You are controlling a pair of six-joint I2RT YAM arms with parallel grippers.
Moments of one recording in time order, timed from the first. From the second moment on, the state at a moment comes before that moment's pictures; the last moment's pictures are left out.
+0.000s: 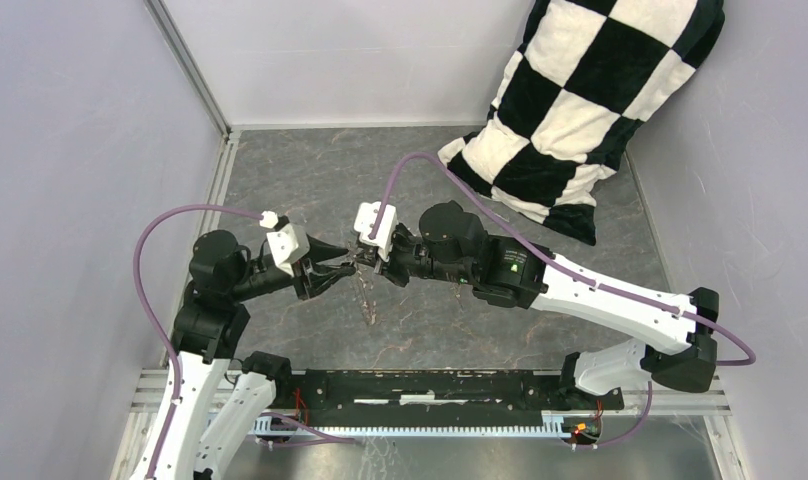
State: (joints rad) left arm -0.23 0.58 0.83 -0.43 0.92 0.22; right arm 1.21 1.36 1.42 -0.32 -0.05 -0.21
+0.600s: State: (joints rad) left arm -0.23 0.58 0.87 -0.53 1.01 0.31; right arm 1.20 1.28 1.29 -0.22 -0.13 -0.16
